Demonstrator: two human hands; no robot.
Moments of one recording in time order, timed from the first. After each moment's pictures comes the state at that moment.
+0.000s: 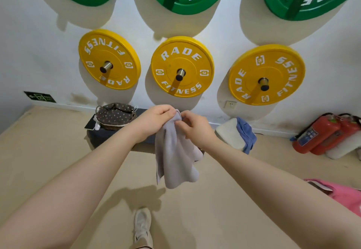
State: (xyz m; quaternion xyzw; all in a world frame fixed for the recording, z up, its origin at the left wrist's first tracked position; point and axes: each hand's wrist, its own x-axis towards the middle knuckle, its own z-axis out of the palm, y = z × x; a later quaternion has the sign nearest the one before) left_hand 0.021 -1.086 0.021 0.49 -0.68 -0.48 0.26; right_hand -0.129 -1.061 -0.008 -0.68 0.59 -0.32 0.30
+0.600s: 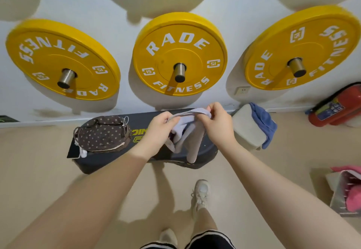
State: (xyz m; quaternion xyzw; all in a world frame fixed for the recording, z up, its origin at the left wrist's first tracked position) left_hand 0.034 -1.402 -0.094 0.53 -0.61 -0.53 0.24; right_hand -0.119 -1.358 -0.087 -0.43 0.75 -0.41 0.30
